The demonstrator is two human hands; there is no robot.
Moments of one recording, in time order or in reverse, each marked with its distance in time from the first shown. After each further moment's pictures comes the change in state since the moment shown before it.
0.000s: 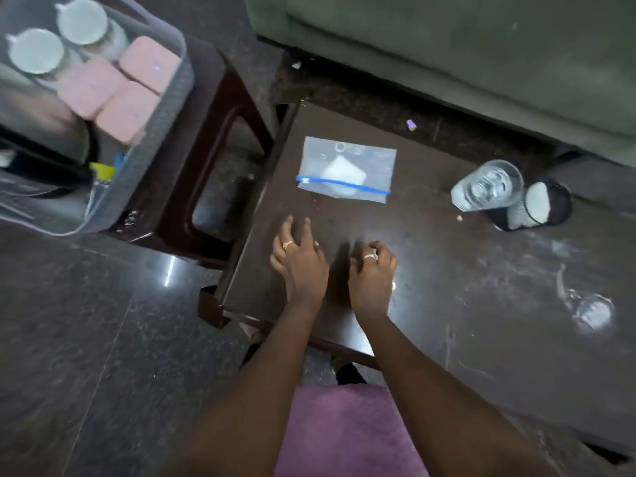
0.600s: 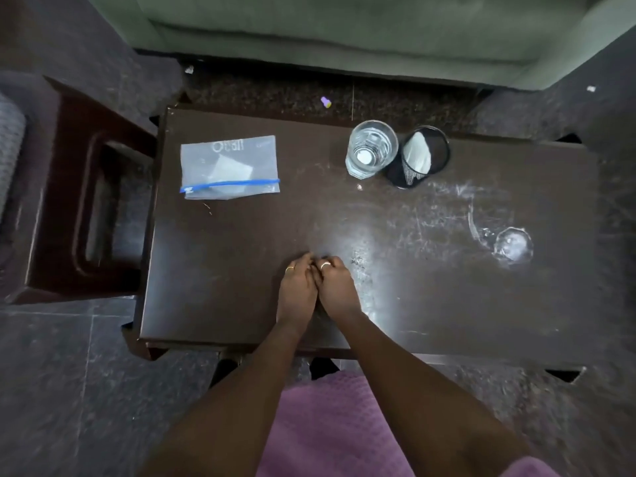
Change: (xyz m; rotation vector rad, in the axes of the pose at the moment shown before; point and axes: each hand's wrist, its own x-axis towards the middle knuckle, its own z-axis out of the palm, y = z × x) left_hand -0.079 0.068 0.087 -0.178 -0.366 0.223; right_hand 0.001 0.110 -0.043 0.040 -0.296 0.014
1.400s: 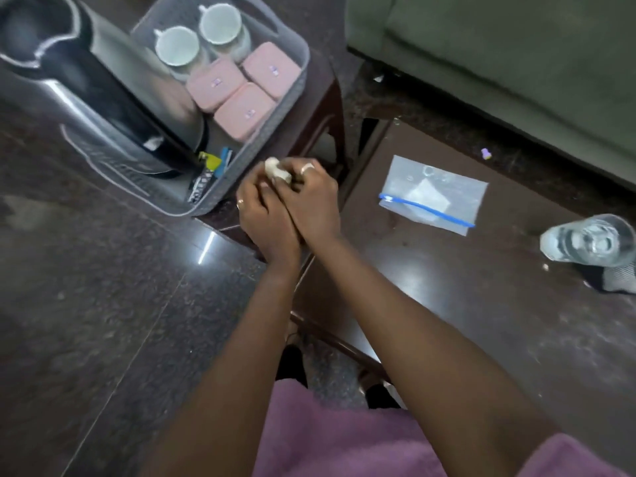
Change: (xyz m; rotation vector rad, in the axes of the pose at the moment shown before) left_hand 0.035 -0.093 -0.300 -0.646 1.109 -0.233; right_hand 0.034 -0.360 0.077 0.450 -0.005 -0.472
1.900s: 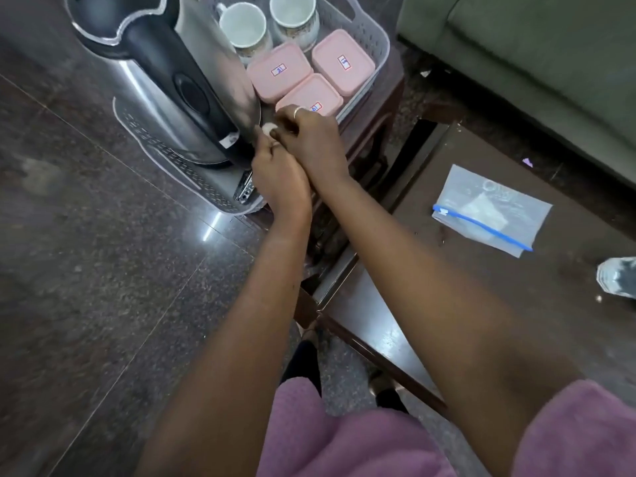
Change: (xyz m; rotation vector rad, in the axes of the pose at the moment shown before) left_hand 0.101 0.010 -0.007 -0.087 -0.017 -0.307; right_hand 0.084 -0.043 0.078 -0.294 -0.277 -0.133
